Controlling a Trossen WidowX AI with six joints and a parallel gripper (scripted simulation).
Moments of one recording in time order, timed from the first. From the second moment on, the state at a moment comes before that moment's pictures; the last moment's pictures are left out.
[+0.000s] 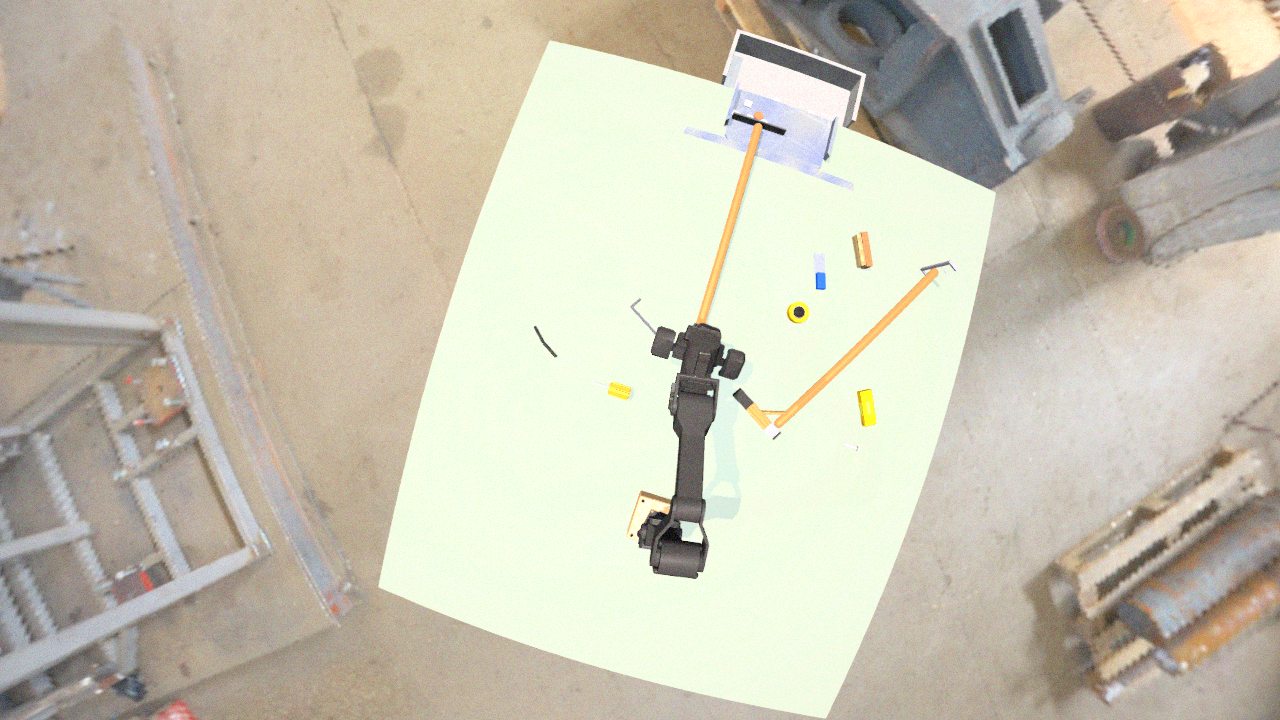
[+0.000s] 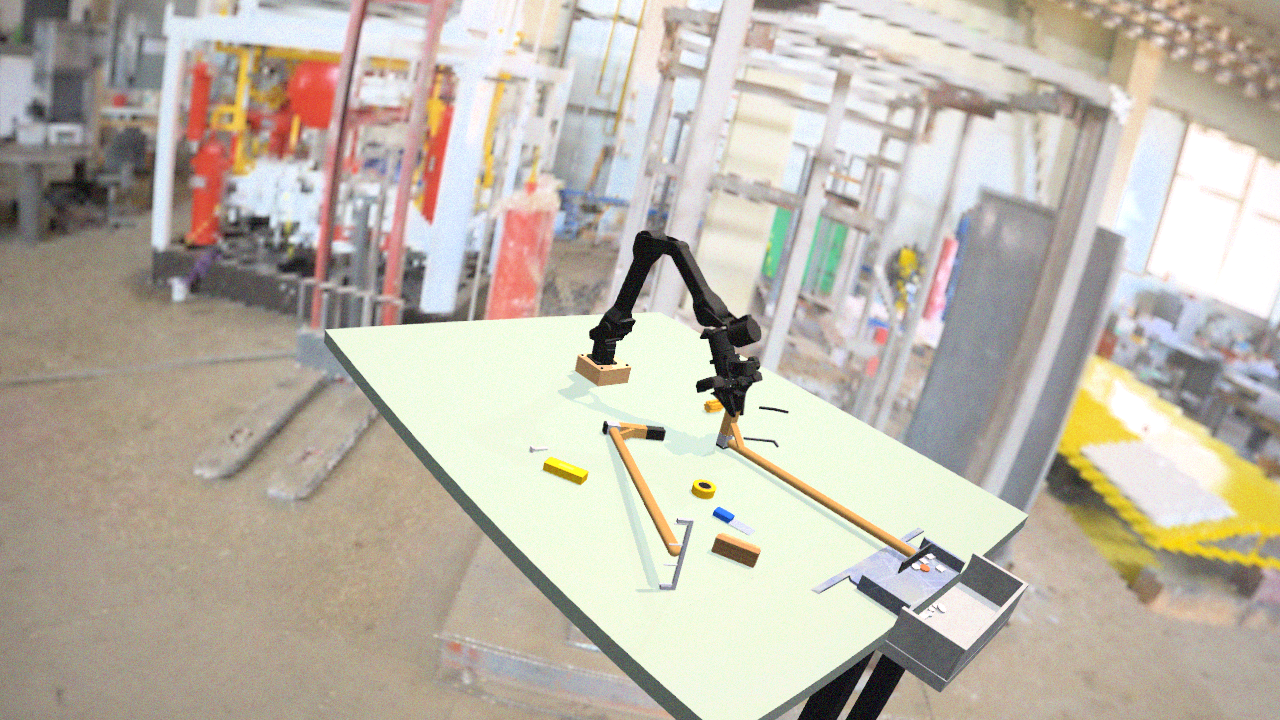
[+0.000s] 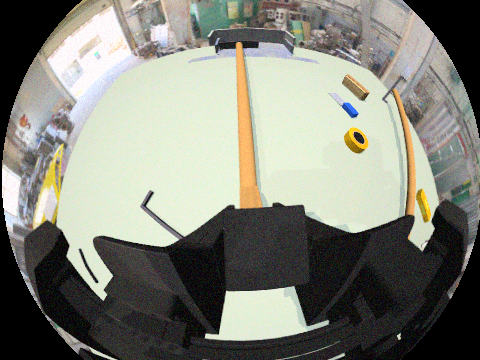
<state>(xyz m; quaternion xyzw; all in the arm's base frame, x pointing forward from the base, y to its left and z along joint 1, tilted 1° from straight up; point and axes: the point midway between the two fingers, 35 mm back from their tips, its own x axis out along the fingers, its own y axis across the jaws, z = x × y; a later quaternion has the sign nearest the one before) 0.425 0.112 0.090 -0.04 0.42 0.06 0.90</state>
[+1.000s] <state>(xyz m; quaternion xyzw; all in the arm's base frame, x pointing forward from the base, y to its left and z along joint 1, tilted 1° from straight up) 0.472 0.119 0.094 -0.04 0.42 0.06 0.90</state>
